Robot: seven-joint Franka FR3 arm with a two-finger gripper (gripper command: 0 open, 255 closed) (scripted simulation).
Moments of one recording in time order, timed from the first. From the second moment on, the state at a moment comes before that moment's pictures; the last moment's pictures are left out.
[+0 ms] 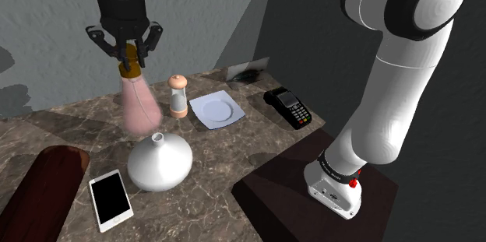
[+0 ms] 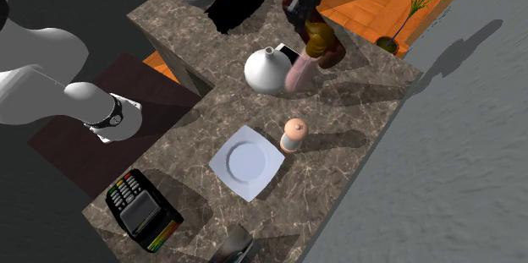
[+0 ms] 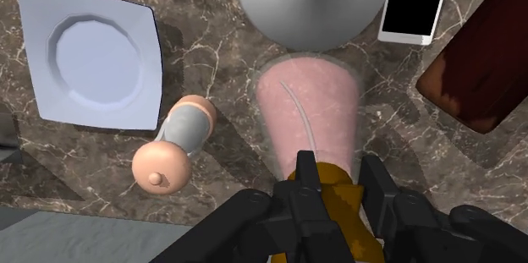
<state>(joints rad) 0.20 0.30 0.65 -1.45 -0.22 1.74 0.96</state>
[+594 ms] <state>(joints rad) 0.23 0.33 0.65 -1.29 -0.24 1.60 0.96</state>
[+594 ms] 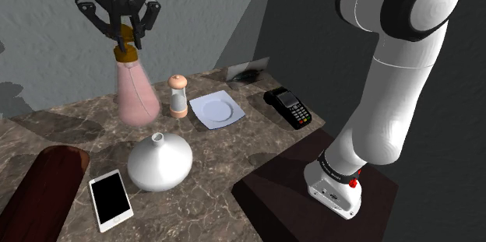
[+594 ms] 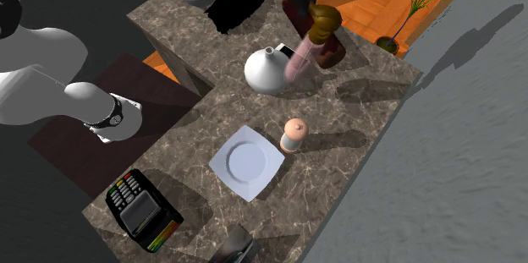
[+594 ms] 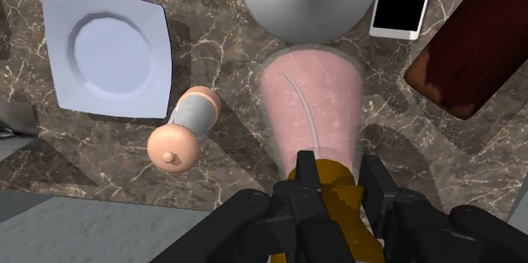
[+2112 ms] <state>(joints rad) -0.06 0.27 0.54 -1.29 -0.16 1.57 0.57</state>
